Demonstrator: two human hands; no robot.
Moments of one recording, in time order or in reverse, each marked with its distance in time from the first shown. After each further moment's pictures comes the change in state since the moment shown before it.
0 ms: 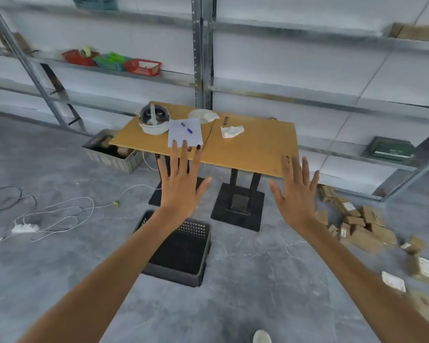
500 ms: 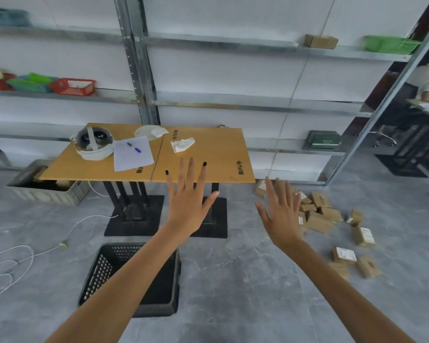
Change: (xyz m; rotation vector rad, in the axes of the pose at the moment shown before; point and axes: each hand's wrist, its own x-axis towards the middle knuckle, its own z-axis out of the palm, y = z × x) left_hand 0.045 0.106 0.023 -0.137 -0.040 0.268; right_hand -0.033 0.068 -0.005 -0.045 -0.026 0.248
